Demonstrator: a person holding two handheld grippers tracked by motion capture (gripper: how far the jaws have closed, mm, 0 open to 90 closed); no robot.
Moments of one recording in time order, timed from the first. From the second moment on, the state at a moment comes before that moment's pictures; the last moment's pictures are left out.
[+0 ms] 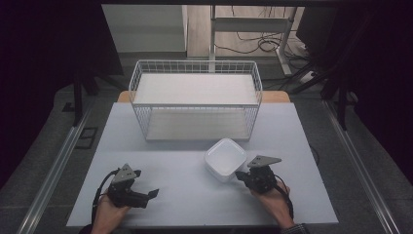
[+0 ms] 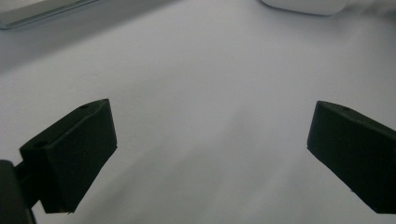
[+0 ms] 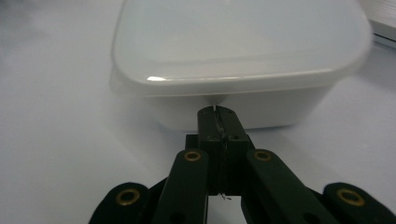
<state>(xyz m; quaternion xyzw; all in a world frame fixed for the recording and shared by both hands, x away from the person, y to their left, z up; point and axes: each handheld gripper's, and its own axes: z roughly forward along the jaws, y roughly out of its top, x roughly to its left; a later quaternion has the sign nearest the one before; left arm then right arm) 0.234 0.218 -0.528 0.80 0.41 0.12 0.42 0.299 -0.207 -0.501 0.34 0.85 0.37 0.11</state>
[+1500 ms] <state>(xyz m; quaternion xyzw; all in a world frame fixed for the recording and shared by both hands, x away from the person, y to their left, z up) 0.301 0.103 -0.538 0.82 0.42 0.07 0.39 0.343 -0.192 -0.502 0.37 0.84 0.39 0.10</state>
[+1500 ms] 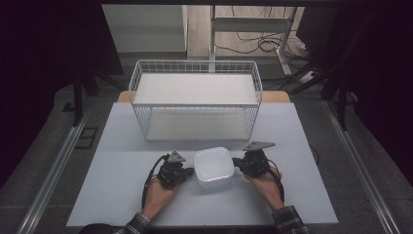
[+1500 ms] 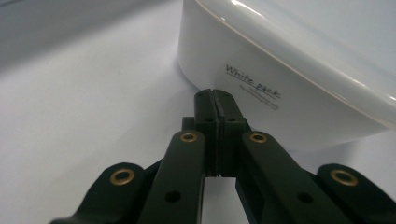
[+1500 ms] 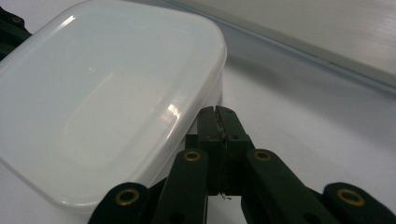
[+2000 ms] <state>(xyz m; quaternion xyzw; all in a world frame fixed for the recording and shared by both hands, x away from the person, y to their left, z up) 0.293 0.130 -0.532 0.82 0.42 0.07 0.37 0.319 -0.164 -0.503 0.34 0.85 0.38 0.09</state>
